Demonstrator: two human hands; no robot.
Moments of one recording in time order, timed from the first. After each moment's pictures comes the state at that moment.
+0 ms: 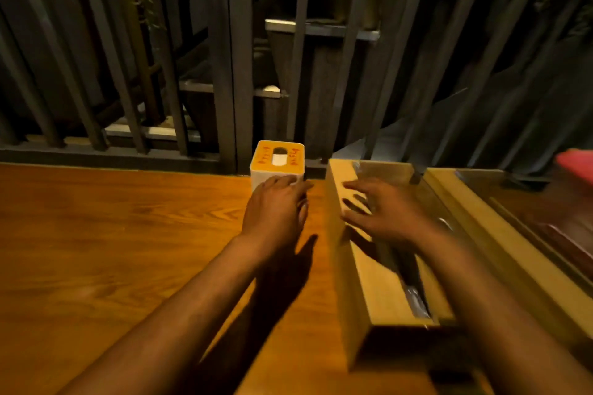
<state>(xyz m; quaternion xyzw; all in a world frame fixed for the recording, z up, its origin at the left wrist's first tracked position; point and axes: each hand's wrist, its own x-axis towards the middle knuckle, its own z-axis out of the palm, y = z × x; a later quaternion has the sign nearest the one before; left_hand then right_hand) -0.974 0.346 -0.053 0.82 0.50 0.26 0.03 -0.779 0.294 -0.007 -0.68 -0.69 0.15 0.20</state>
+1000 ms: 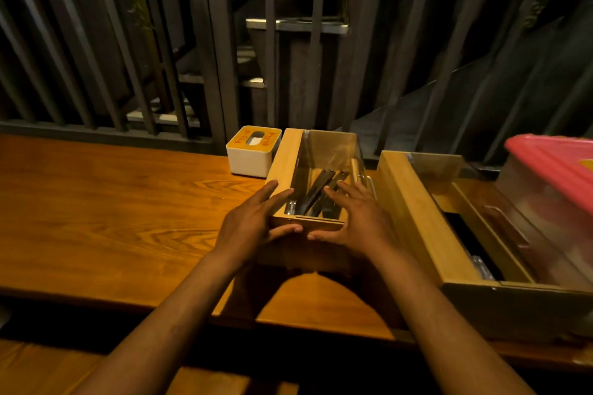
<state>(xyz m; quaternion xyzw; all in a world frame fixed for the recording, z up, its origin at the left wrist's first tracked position) -0.894 0.247 -0.086 0.80 0.55 0.23 0.02 -0.674 0.239 -0.062 -0.65 -0.74 0.06 0.16</state>
